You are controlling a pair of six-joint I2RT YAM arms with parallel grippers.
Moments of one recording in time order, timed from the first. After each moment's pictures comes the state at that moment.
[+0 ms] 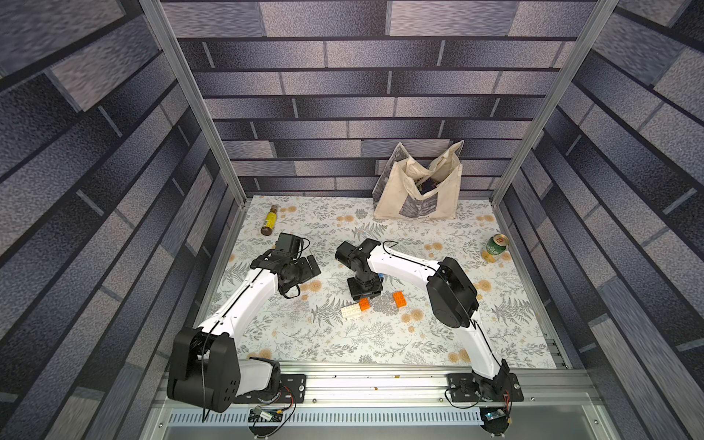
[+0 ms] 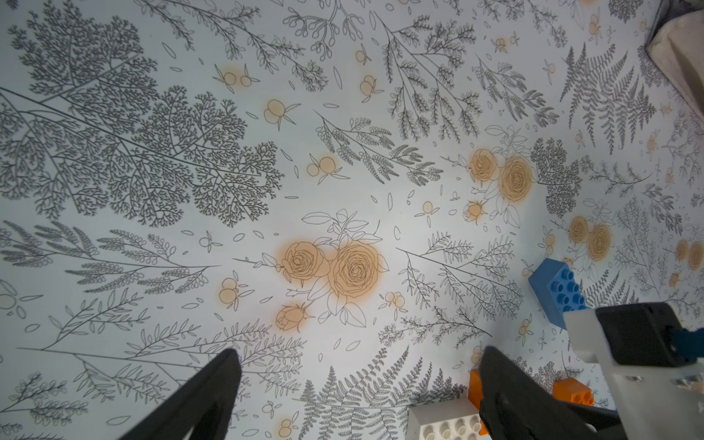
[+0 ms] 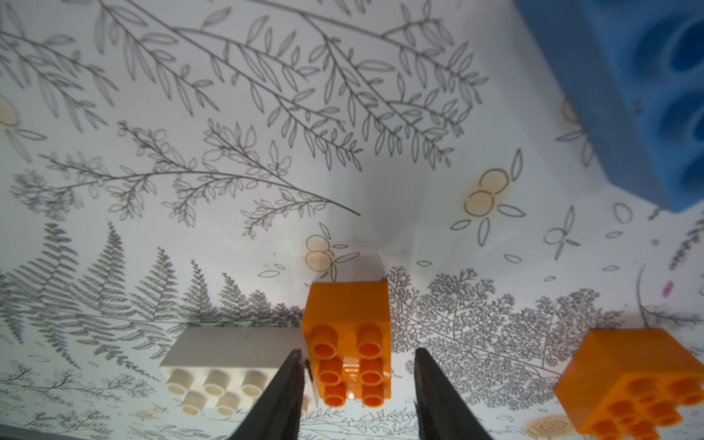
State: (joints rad) left arm -0.21 1.30 0.91 -0.69 0.08 -0.66; right arm 0.93 2.23 1.84 -1.20 -0.08 0.61
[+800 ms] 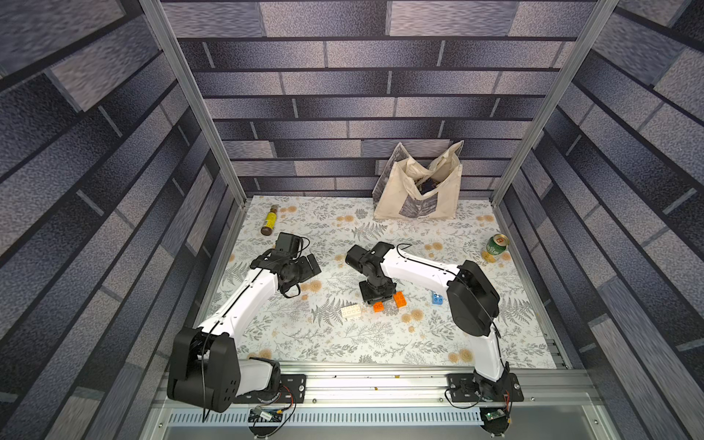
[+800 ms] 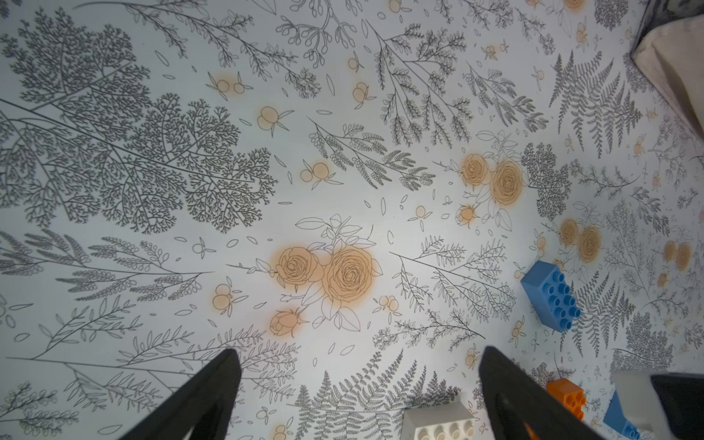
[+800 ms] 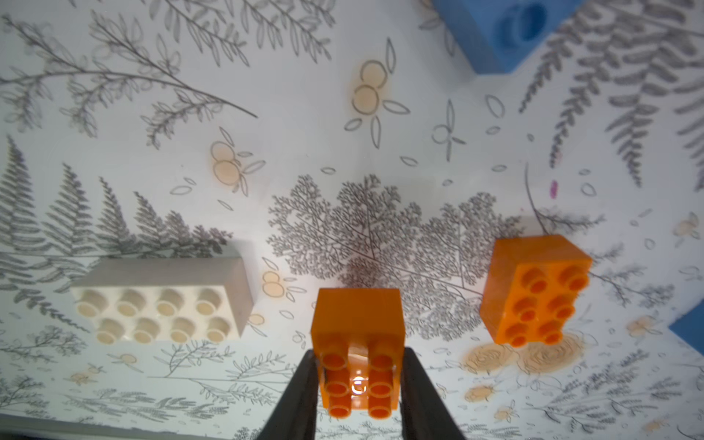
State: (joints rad) left arm -0.21 1.30 0.91 -0.67 0.08 -0.66; right arm 0.93 1.97 1.57 -1.19 0.00 0.63
